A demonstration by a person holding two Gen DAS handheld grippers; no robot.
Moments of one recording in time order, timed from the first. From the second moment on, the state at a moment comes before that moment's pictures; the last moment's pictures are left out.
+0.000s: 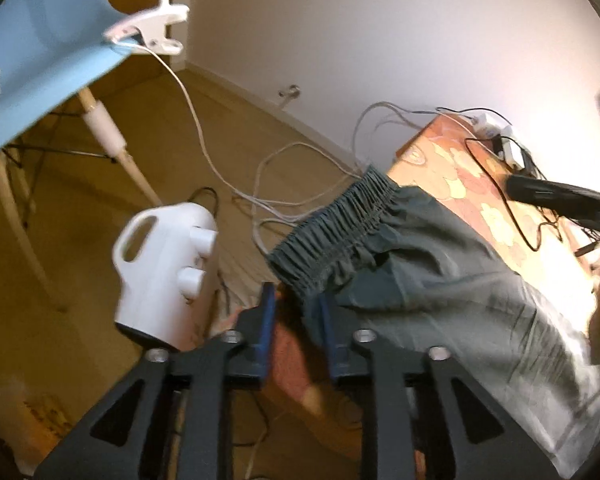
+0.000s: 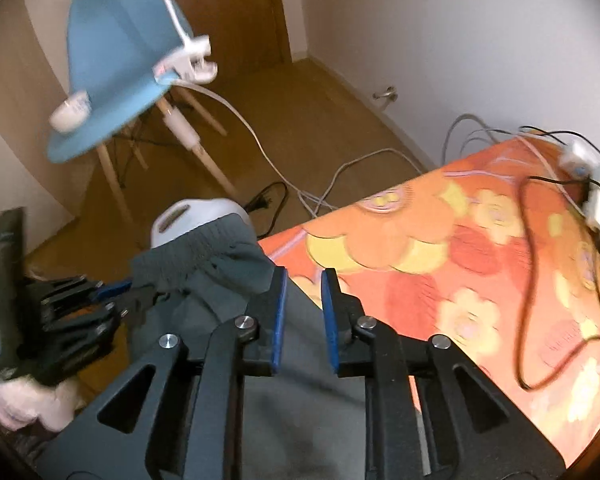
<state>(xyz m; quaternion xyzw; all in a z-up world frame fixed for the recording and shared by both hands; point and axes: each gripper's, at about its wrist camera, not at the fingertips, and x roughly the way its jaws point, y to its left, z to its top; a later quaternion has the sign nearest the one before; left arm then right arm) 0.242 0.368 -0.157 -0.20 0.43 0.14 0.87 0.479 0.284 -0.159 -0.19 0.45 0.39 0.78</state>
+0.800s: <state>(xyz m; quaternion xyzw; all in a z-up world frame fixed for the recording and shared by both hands) 0.223 0.182 -0.081 -0.17 0.42 -0.05 0.89 0.222 -0.037 -0.161 -0.19 0.50 0.36 0.77</state>
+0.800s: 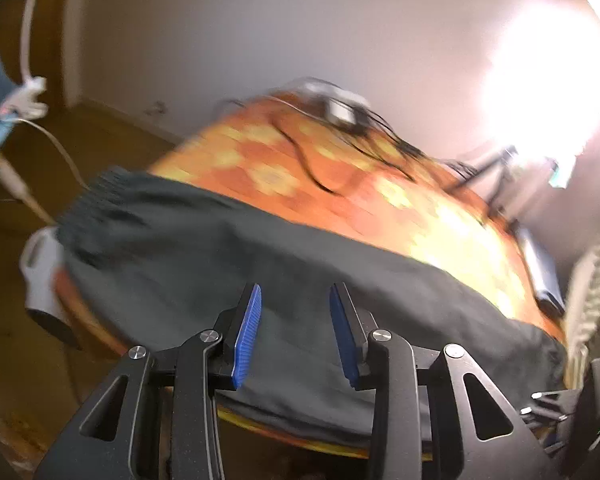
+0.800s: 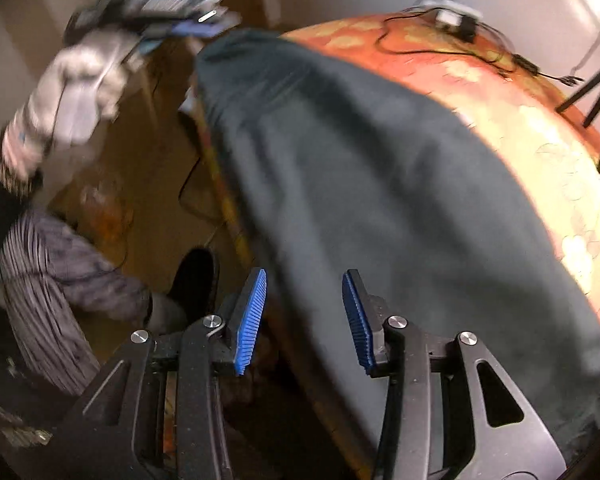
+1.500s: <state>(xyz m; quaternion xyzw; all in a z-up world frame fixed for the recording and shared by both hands) 0.233 0.079 -0.095 -0.12 0.45 -0.13 0.87 0.200 -0.050 -0.169 -0.19 0.49 0.37 0.76</state>
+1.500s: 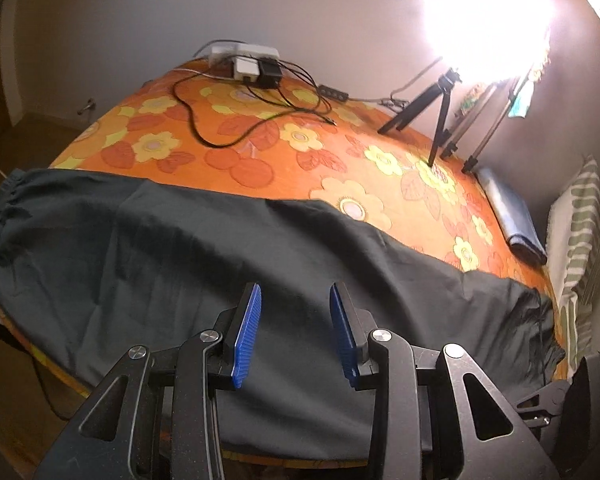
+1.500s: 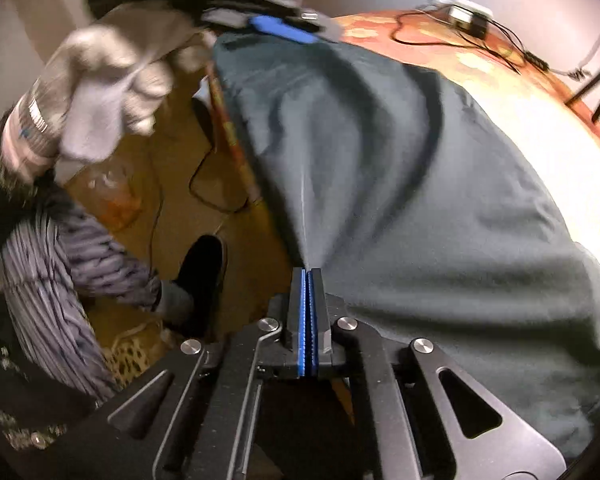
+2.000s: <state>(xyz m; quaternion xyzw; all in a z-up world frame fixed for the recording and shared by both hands) 0.228 -0.016 -0.130 -0.06 0.51 -0.23 0.83 0.323 -0.200 -0.104 -0.05 0.51 0.25 0.82</state>
